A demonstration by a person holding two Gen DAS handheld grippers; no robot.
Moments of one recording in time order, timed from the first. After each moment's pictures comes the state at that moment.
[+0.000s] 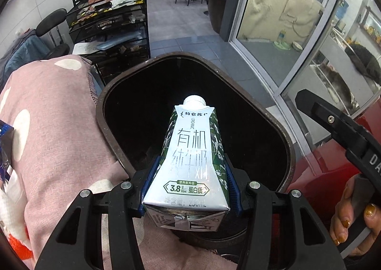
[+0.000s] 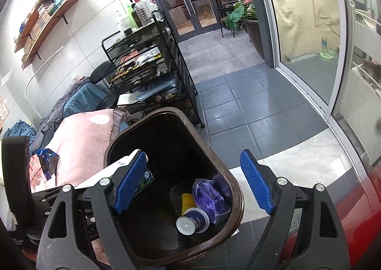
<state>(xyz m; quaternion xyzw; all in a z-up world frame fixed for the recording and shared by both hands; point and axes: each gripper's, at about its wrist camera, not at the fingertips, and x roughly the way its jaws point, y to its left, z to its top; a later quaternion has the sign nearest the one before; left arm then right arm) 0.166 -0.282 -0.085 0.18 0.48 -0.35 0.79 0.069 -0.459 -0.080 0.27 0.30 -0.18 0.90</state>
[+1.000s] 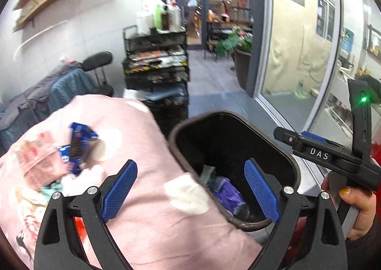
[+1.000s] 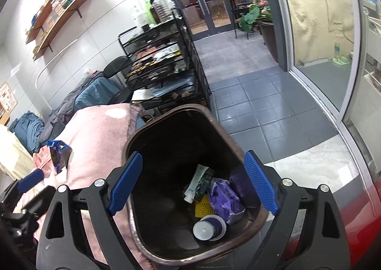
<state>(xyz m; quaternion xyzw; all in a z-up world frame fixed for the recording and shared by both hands) 0.122 -0.188 -0.013 0.12 0.31 -0.29 0.90 0.083 -0.426 -0.072 0.25 0.30 -0.14 0.91</state>
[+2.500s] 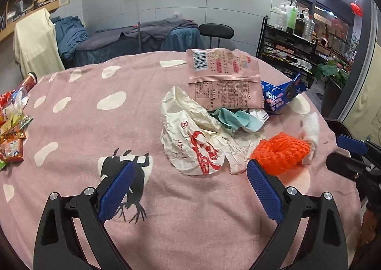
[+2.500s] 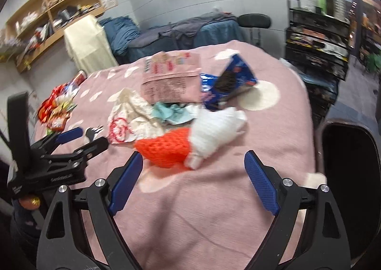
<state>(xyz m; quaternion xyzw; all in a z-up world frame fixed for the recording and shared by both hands) 0.150 0.074 -0.051 -0.01 0.37 -0.03 0.93 0.162 -0.150 -0.050 0.05 0.37 0.21 0.91</state>
